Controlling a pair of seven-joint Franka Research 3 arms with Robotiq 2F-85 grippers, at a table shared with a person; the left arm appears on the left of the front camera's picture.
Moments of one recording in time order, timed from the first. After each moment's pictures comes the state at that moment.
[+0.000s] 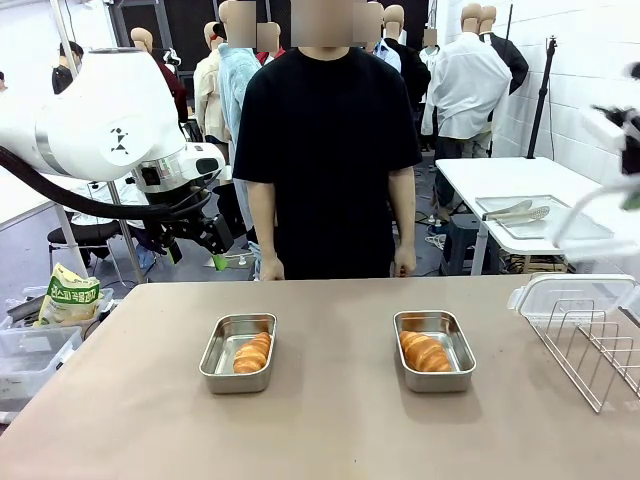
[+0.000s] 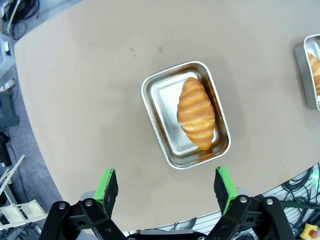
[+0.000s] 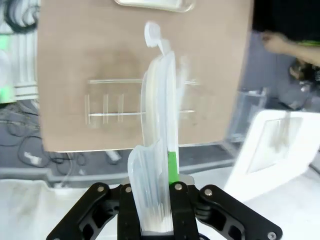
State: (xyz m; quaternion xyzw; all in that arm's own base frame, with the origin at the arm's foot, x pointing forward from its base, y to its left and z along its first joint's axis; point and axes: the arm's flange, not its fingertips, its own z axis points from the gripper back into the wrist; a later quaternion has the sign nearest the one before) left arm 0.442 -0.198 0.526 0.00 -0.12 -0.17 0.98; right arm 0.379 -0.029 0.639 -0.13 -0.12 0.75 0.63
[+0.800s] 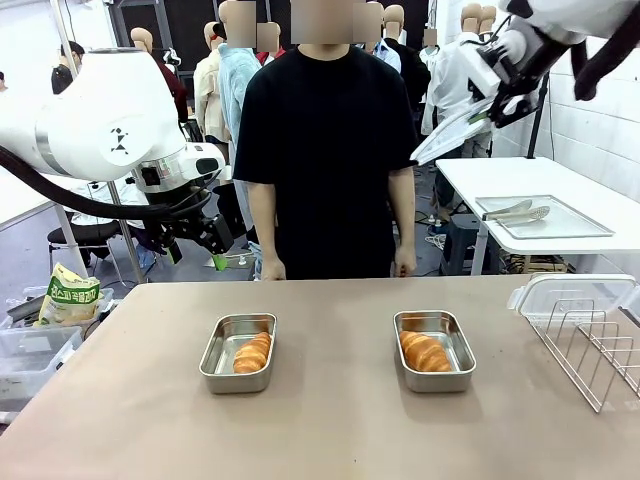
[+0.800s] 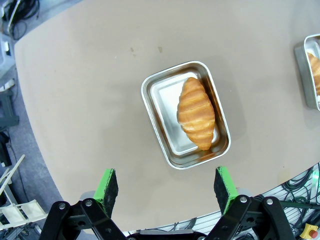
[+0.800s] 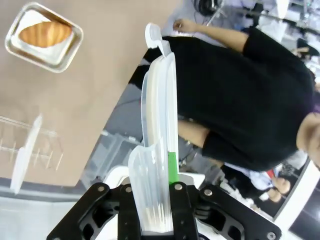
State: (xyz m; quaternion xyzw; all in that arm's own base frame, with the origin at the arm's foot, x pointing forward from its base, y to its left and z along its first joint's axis) left arm 0.442 -0.198 0.526 0.00 -0.12 -0.16 0.98; right arm 0.459 0.105 0.695 -0.22 -0.29 0.85 0.39
